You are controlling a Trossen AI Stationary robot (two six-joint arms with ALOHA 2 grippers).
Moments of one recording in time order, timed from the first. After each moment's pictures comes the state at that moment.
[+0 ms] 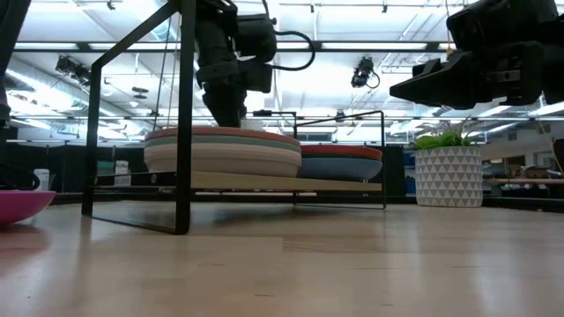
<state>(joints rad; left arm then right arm) 0.28 1.75 1.35 -0.86 0.08 0.19 0.18 1.14 0.16 0.83 0.11 -0.31</state>
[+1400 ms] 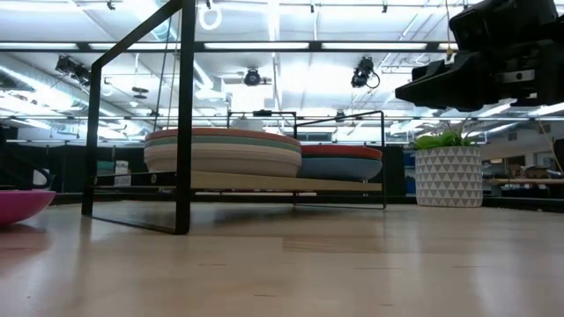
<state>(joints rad) -0.67 1.60 1.53 -0.84 -0.25 -0.86 0.18 1.14 0.16 0.81 0.05 -0.29</state>
